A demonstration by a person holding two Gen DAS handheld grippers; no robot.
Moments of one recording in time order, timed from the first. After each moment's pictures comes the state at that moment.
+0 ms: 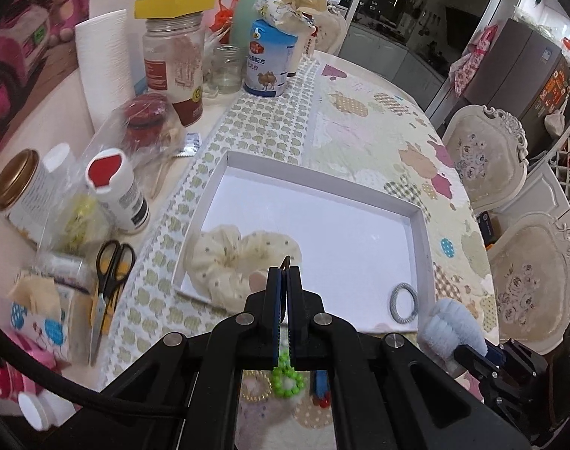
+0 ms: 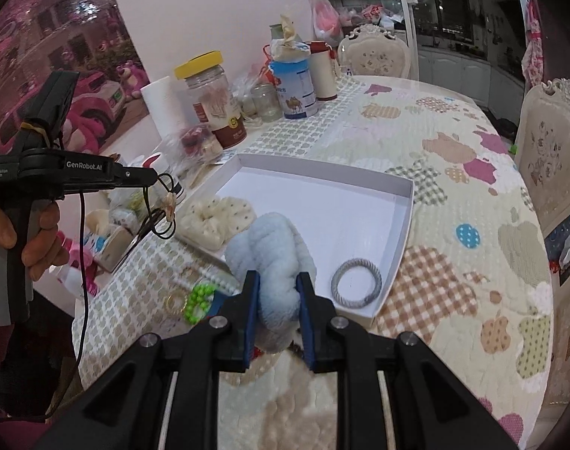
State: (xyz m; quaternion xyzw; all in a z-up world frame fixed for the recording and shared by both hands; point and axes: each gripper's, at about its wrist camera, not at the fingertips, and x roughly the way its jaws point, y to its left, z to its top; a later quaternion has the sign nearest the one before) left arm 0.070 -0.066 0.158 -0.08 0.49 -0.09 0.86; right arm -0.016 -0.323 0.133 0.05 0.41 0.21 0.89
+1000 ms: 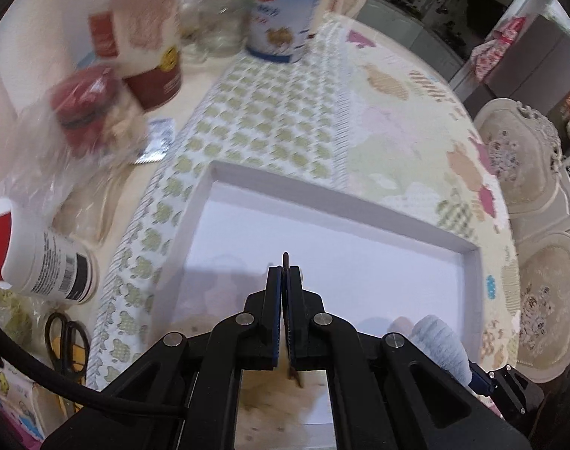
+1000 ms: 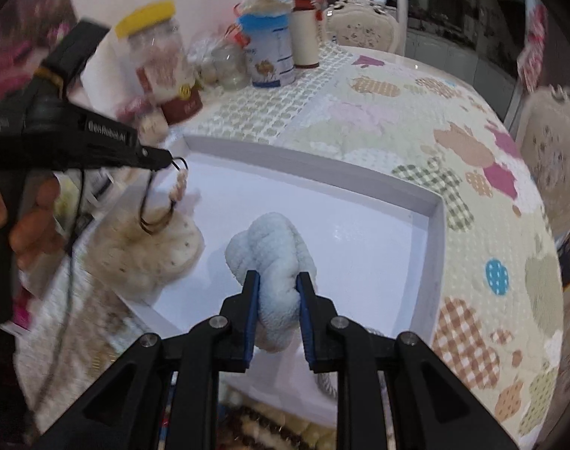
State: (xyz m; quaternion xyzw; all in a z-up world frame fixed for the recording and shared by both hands) left arm 0.201 -0.064 0.074 -0.10 0.55 -0.08 0.82; right arm 0.093 -0.267 0.074 -0.01 0.46 0.14 0.87
